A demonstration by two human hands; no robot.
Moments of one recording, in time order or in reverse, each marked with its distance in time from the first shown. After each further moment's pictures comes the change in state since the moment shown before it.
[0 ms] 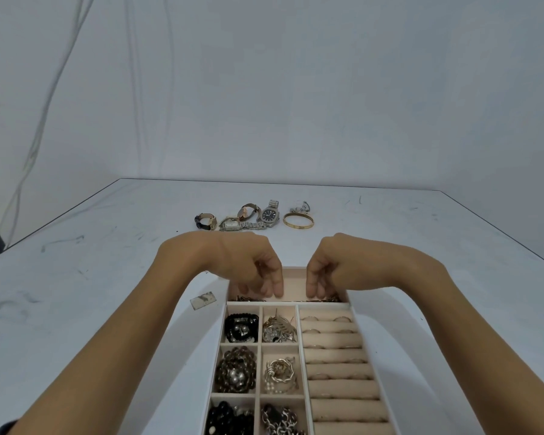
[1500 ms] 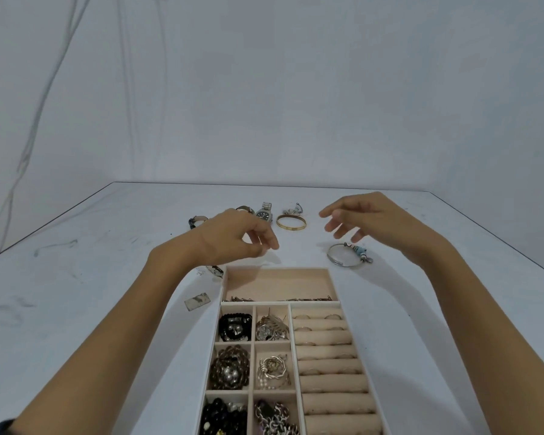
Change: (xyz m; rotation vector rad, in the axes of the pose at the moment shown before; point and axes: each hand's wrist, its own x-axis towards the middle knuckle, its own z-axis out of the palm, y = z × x) left_hand 0.012 -0.025 -0.005 0.034 0.528 0.164; right_hand -0.009 0.047 -0.025 0.547 0.505 -0.013
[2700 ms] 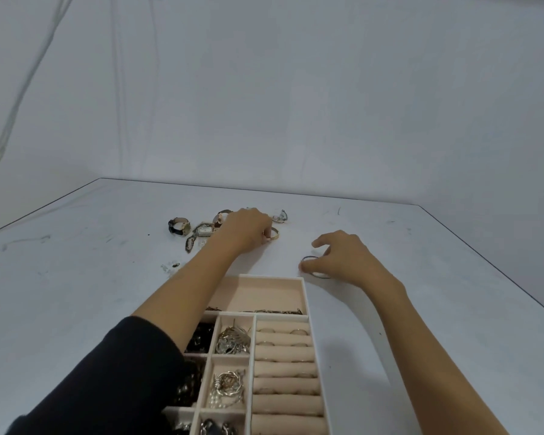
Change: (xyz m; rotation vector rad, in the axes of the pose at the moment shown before) left_hand 0.104 -0.011 0.047 0.551 0.112 -0.235; right_hand 0.017 0.043 0.025 -0.352 0.104 0.229
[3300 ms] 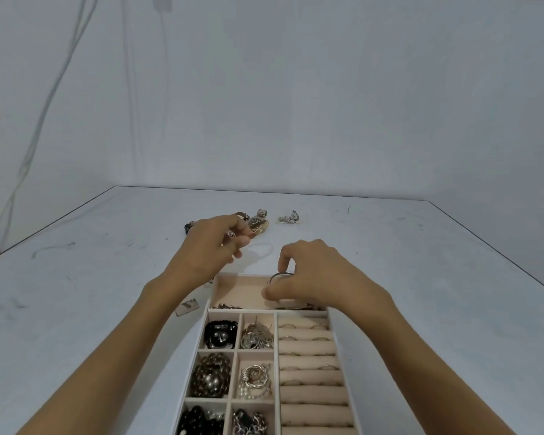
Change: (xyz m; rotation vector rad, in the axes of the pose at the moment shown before) left_hand -0.103 -0.036 -0.025 -0.734 0.296 -0.072; right_hand -0.059 -0.079 0.013 -0.198 -0.148 -0.192
